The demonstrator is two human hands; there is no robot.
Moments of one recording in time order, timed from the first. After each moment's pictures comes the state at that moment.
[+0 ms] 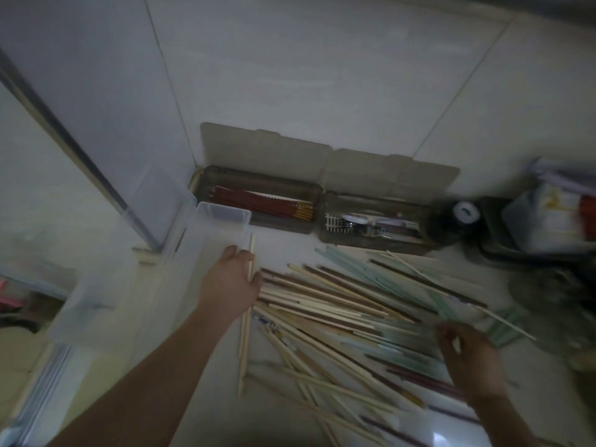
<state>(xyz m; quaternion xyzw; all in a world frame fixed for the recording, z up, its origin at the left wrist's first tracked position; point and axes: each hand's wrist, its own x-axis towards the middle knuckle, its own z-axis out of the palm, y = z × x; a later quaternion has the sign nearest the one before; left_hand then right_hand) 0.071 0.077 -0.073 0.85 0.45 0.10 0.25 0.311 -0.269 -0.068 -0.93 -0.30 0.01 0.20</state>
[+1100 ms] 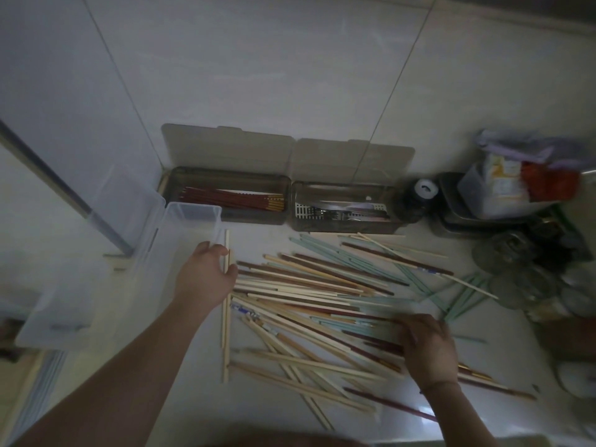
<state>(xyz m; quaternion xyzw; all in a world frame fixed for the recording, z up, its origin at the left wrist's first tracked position) 0.072 0.075 -0.062 0.85 0.45 0.08 0.24 0.261 -0.284 -0.089 -0.93 -0.31 -0.05 0.16</state>
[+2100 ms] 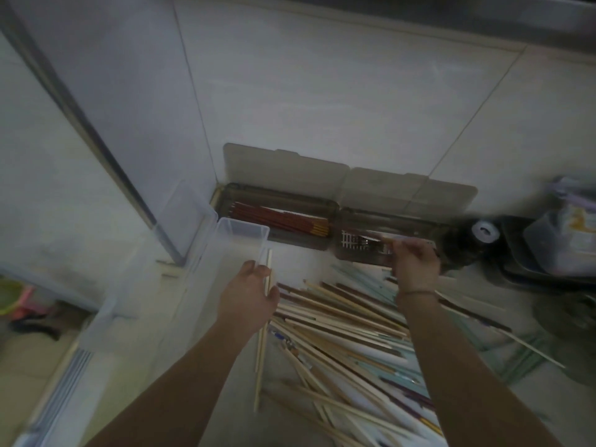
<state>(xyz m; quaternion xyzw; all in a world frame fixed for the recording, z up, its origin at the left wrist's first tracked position) 0.068 0.076 -0.064 0.85 0.46 0.08 0.25 0.303 -0.053 -0.015 -0.71 -0.03 0.13 0.69</state>
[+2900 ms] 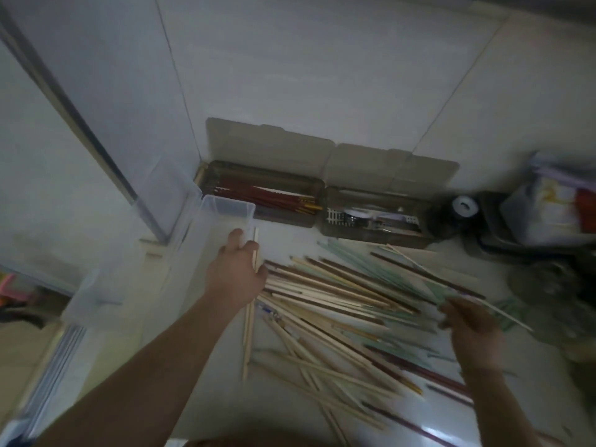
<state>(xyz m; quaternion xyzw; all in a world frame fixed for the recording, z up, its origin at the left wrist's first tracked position) 0.072 0.072 -0.063 0.87 0.44 0.05 0.20 0.307 -0.246 -0.052 -0.89 -0.09 0.07 0.43</state>
